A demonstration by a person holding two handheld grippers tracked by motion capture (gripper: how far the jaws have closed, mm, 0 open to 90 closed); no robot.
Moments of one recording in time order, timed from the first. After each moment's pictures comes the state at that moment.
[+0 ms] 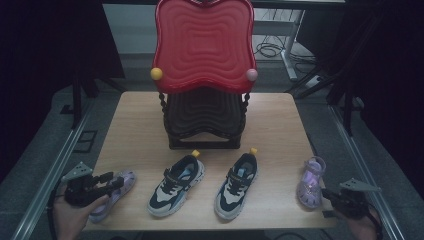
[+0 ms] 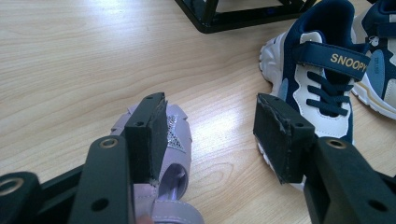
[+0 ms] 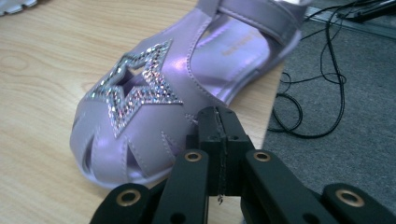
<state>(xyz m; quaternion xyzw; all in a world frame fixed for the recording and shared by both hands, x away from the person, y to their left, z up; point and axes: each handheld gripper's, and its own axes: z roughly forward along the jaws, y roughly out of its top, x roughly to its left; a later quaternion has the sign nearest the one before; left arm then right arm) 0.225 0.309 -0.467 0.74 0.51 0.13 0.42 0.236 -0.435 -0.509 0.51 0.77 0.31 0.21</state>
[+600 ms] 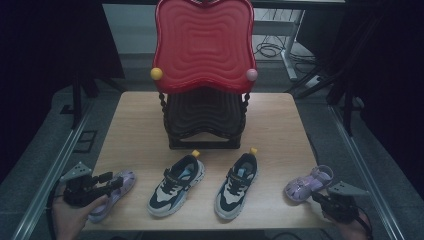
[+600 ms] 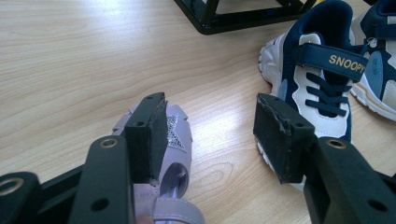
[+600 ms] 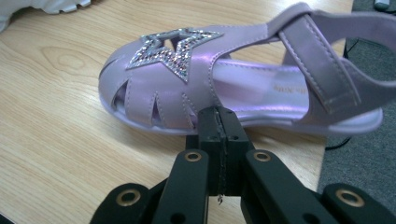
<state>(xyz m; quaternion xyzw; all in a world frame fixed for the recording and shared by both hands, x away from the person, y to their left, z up) 0.224 0.310 -0.466 0.74 0.51 0.13 0.43 0.225 -0.402 -0.506 0.48 0.79 0.32 0.21</state>
